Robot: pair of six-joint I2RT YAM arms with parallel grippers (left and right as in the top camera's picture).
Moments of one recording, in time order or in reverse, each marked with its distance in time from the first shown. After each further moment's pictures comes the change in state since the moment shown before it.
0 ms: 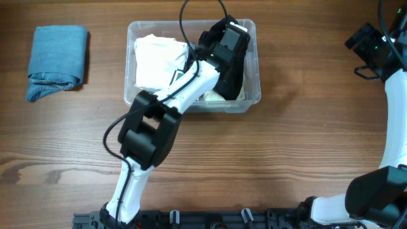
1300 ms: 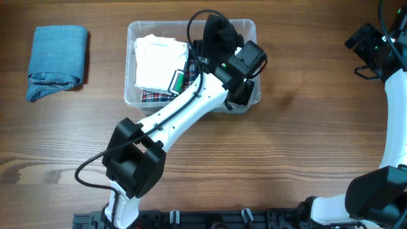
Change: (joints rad) left arm -0.148 -0.236 -0.016 -0.549 0.156 -0.249; right arm 0.000 0.000 0.000 0.000 0.000 0.000
